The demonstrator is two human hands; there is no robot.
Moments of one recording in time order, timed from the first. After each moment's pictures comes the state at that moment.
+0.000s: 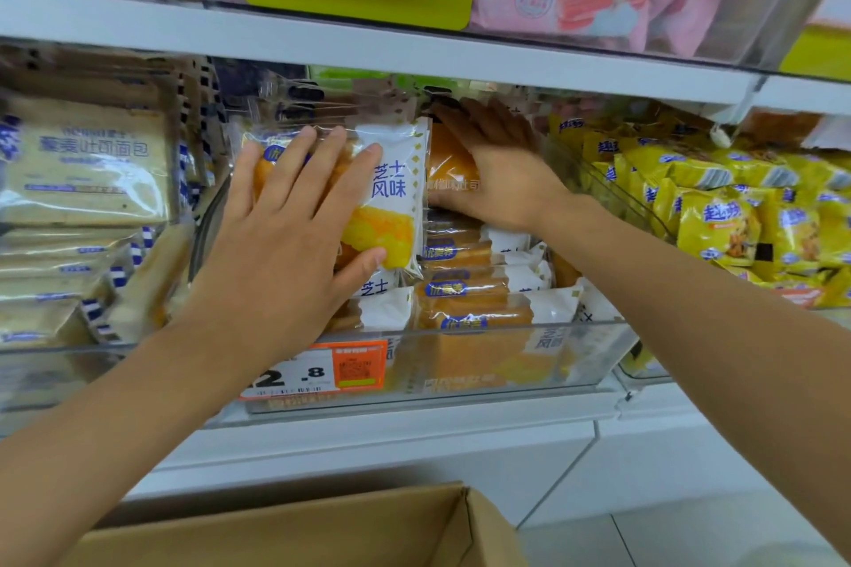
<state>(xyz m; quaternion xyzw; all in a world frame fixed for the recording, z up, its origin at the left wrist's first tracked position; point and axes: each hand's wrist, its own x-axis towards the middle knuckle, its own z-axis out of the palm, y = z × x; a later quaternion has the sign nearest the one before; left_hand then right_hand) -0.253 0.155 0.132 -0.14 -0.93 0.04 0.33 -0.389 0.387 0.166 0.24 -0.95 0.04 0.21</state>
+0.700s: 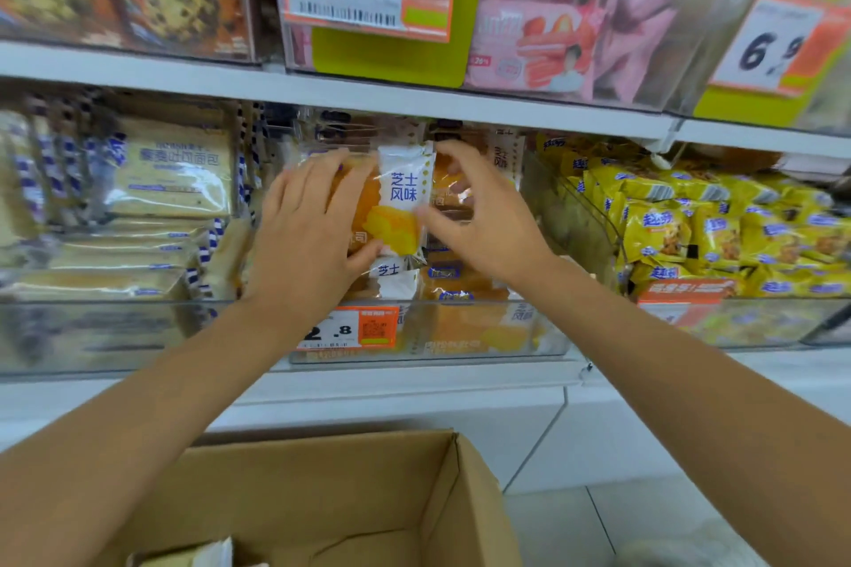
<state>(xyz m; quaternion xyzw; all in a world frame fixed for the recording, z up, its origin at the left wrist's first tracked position) -0.235 0.154 0.138 -0.10 -0.92 -0.06 0.37 -0.274 0.360 0.174 0.25 -0.89 0.30 0.22</state>
